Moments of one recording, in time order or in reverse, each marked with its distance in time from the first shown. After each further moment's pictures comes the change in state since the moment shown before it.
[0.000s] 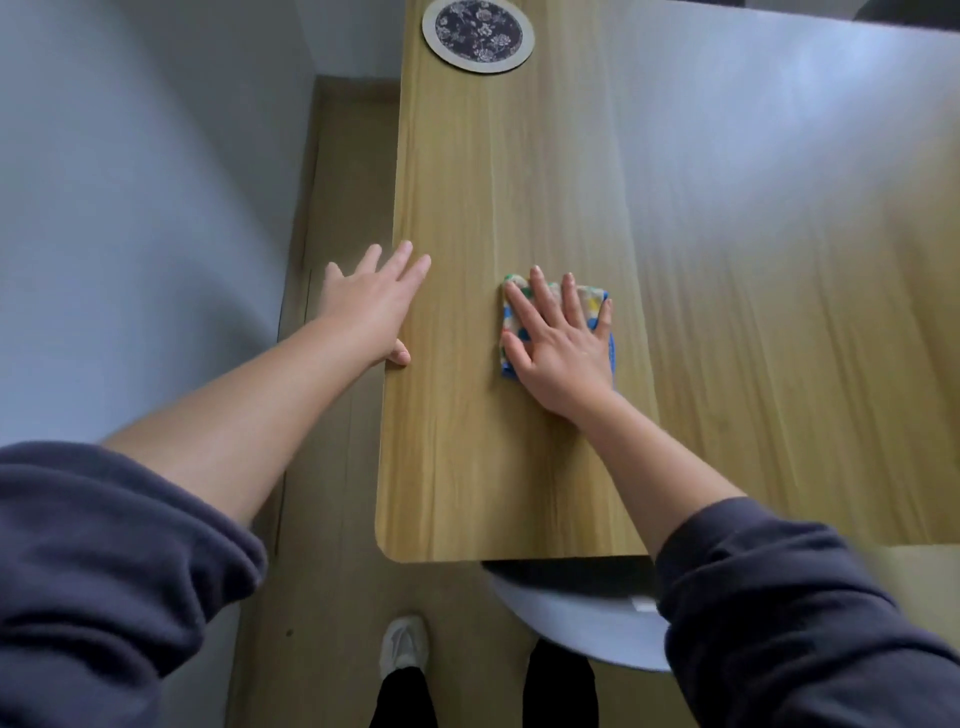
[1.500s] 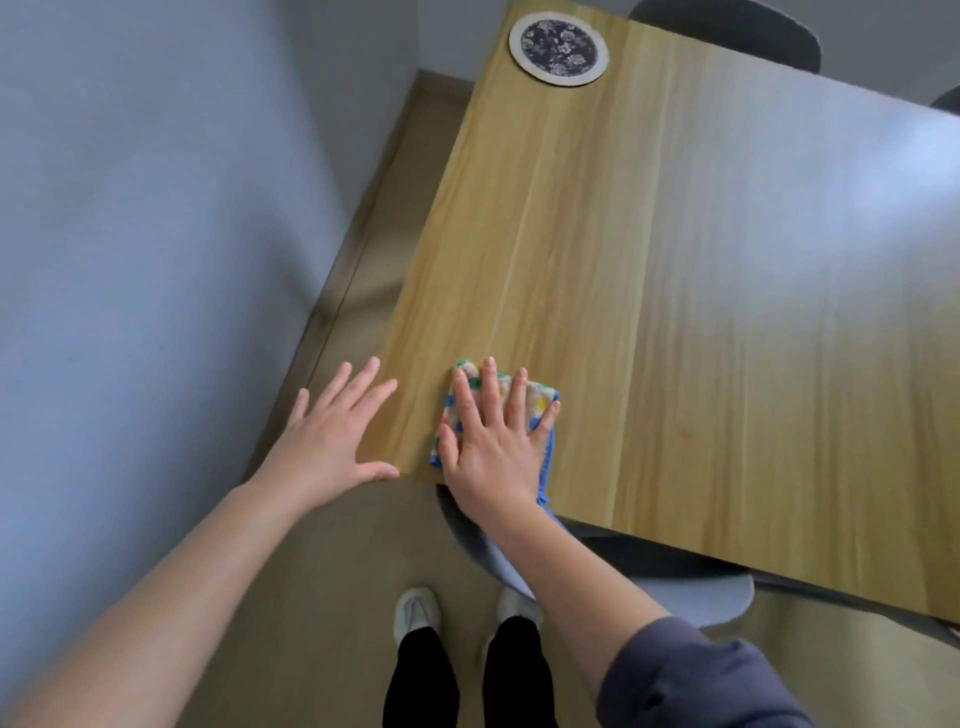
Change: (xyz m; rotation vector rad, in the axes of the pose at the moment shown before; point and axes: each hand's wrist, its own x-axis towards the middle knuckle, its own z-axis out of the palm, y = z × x) left_hand -0.176 0.065 0.122 -0.466 0.089 -0.169; right_hand -0.145 -0.044 0.027 -0.032 -0.078 -0.144
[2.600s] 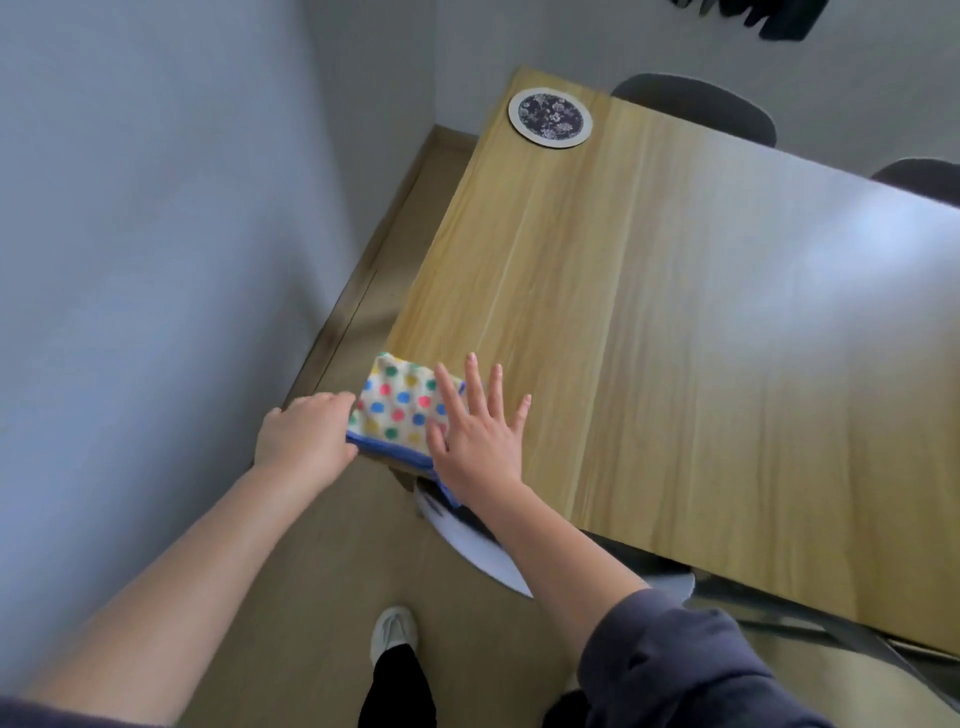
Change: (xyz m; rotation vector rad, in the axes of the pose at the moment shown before) left_hand -0.031 0.041 -0.039 0.173 0.089 -0.304; right_hand -0.011 0.011 -0.054 0.119 -0.067 -0.155
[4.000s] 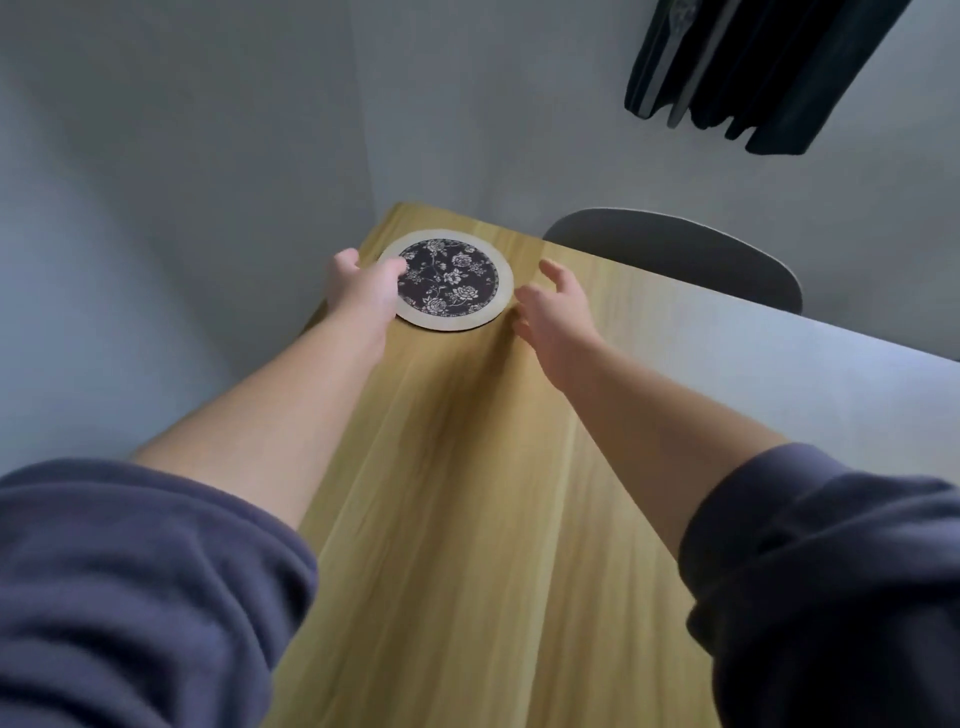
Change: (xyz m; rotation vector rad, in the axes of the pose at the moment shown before) left_hand 0.524 0.240 -0.143 -1.658 0.281 -0.368; right_hand 0.478 0.260 -0.196 1.199 0.250 0.319
